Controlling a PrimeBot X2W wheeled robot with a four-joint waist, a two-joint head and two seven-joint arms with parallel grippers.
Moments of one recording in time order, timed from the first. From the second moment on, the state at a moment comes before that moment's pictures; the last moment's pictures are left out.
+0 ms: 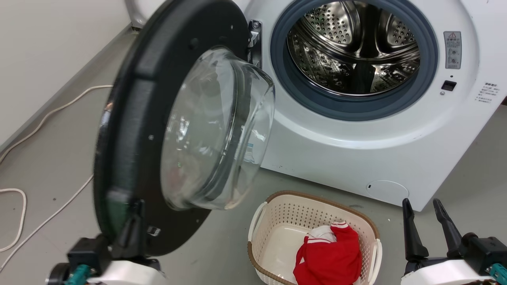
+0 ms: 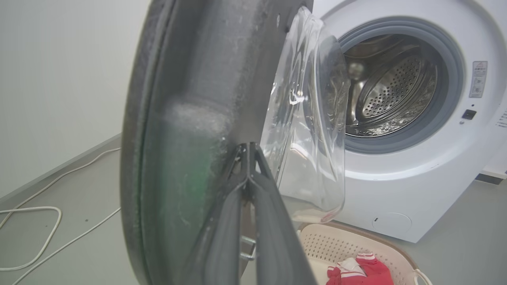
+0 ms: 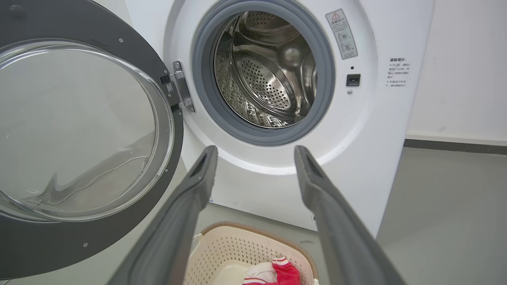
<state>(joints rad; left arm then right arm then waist) 0.11 0.26 -0.18 -0.11 -0.35 0.15 -0.13 0.07 -0.05 -0.04 0.09 0.18 0.13 -0.24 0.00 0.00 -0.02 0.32</state>
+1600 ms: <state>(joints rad) -0.05 0.39 0.19 0.23 -0.35 0.07 -0.26 0.04 -0.05 -0.04 0.09 0.15 0.13 -0.21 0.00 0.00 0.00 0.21</state>
